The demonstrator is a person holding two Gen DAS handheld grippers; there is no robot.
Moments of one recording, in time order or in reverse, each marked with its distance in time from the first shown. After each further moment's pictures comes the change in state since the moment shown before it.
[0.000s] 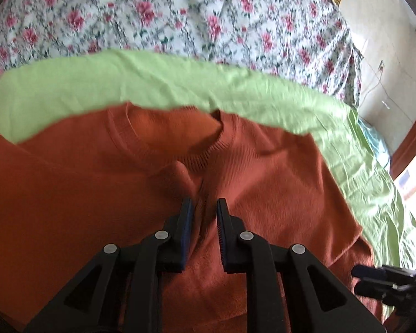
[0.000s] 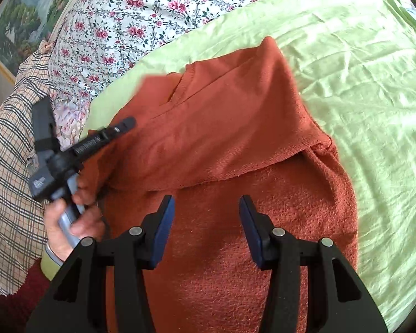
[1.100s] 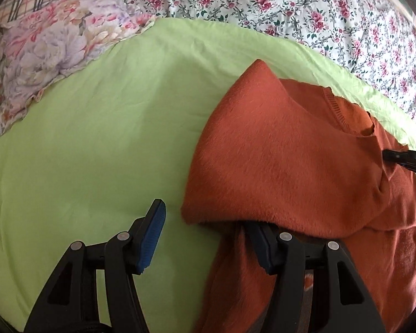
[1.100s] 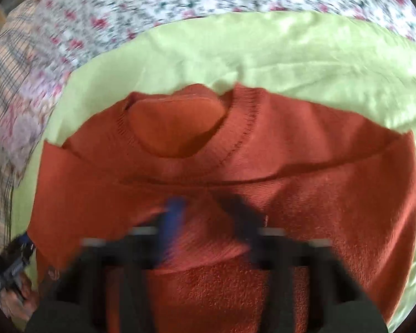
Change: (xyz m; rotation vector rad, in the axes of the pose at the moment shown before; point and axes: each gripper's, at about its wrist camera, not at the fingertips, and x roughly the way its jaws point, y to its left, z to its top) left arm -0.122 0.183 -0.080 -0.237 0.022 0.422; right arm 0.151 0.072 0.124 -0.269 0.132 -0.084
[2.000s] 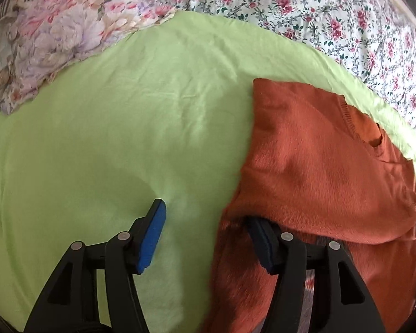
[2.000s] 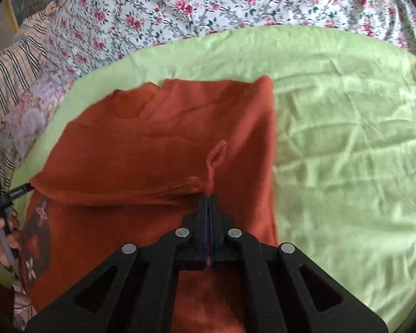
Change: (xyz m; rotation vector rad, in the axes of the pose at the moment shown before) left arm -0.004 0.018 -0.007 -0.095 0.033 0.002; right arm -0.111 -0.084 -0.108 0.009 -0.141 -0.087
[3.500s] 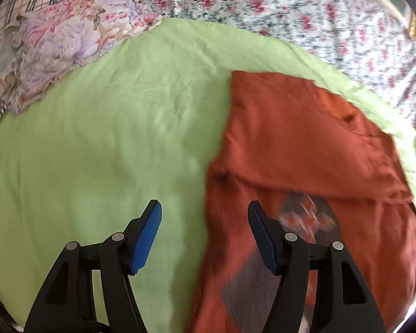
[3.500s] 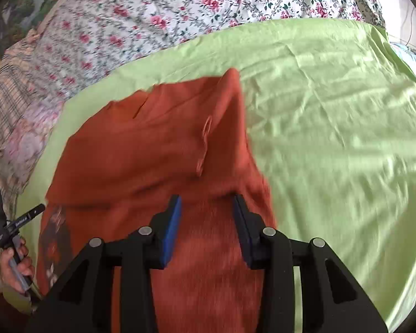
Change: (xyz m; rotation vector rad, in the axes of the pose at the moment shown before) left arm -0.052 0.000 -0.047 0.089 -0.016 -0.064; right arm -0.054 0.010 -0.046 0.172 -0.022 -0.030
